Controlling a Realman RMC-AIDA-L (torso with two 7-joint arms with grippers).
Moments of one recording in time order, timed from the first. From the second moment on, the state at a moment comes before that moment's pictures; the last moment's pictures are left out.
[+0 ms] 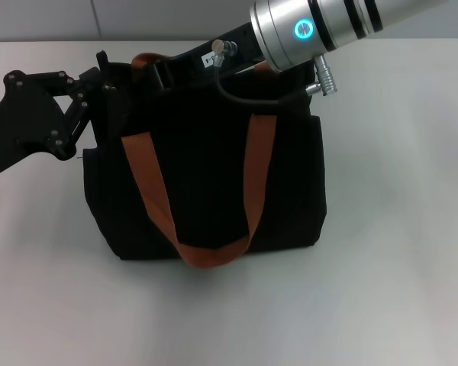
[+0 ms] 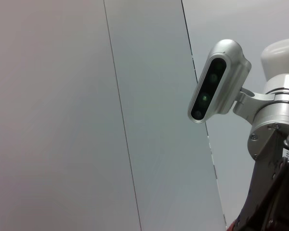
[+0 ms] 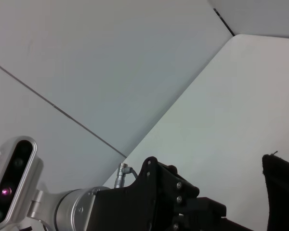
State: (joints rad) left arm -0.44 -2.04 0.52 0.47 1.65 1.70 -0.77; right arm 1.09 2.09 -1.19 -0.64 -1.87 -1.34 2.45
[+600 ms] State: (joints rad) left arm -0.44 -2.04 0.53 0.47 1.65 1.70 -0.77; right arm 1.10 2.09 -1.20 -0.64 -1.87 -1.35 2.44
